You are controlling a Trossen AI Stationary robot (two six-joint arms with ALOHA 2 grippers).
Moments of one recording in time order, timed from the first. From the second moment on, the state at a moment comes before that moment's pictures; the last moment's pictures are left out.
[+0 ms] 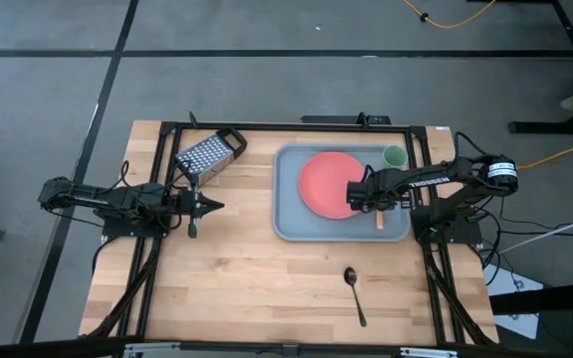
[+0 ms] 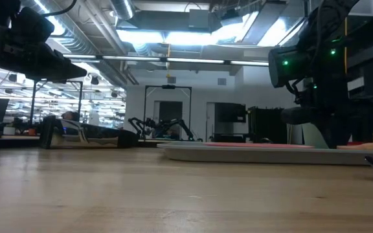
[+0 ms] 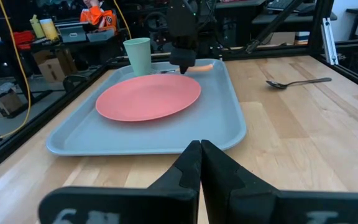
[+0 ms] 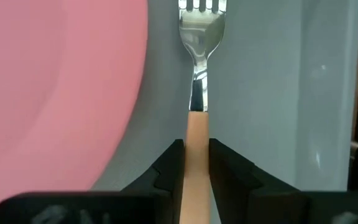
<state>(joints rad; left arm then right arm) -0.09 0.14 0.02 0.01 -0.19 0.06 -0.14 1.49 0.73 -0.95 0.22 1.46</state>
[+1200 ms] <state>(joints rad) -0.09 0.14 0.02 0.01 -0.19 0.06 -0.08 1.49 0.73 -0.95 0.23 1.57</state>
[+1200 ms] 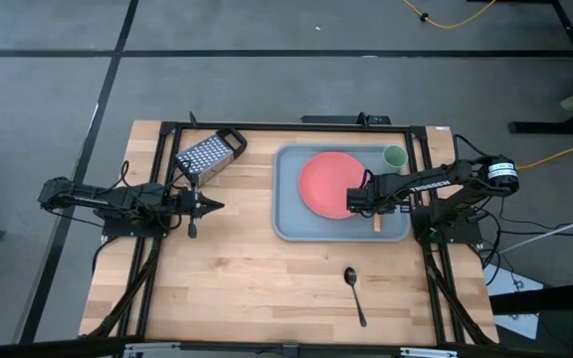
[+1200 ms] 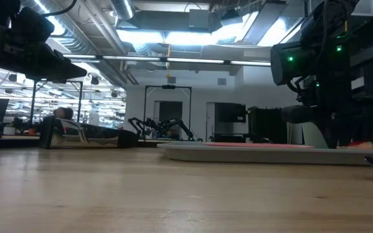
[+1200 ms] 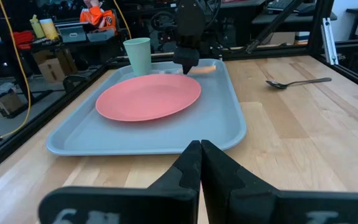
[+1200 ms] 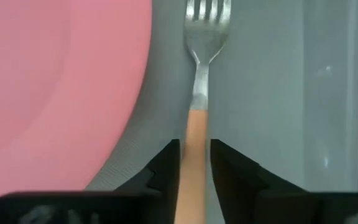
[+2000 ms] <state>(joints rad) -0.09 0.14 0.02 0.01 -0.19 0.06 0.00 1.49 0.73 -0.97 0.18 1.59</state>
